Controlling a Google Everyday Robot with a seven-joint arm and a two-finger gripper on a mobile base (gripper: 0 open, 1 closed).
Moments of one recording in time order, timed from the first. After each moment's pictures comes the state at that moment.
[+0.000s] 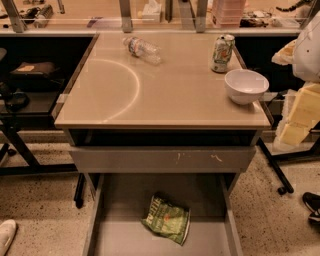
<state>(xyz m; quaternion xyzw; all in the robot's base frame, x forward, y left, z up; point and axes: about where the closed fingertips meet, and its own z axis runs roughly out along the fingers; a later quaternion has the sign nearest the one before) 0.438 -0.217 0.976 -0.60 0.78 -0.03 0.16</state>
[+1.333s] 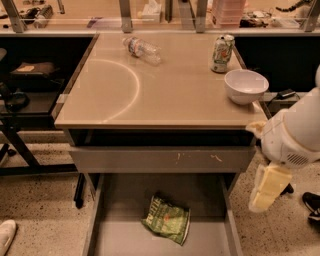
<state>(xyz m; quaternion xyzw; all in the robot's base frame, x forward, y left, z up) 0.408 -0.204 0.829 -0.62 0.77 0.03 0.15</state>
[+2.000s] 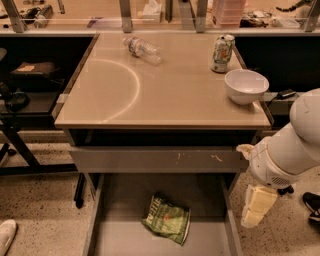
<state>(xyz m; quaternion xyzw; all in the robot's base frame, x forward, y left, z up) 0.401 -0.207 0.754 -0.63 0.76 0.05 0.14</state>
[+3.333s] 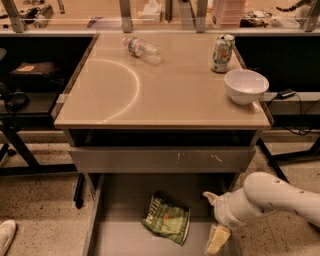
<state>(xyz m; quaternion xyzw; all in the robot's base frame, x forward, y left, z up) 0.406 -0.157 0.504 -0.63 0.73 0.18 0.19</state>
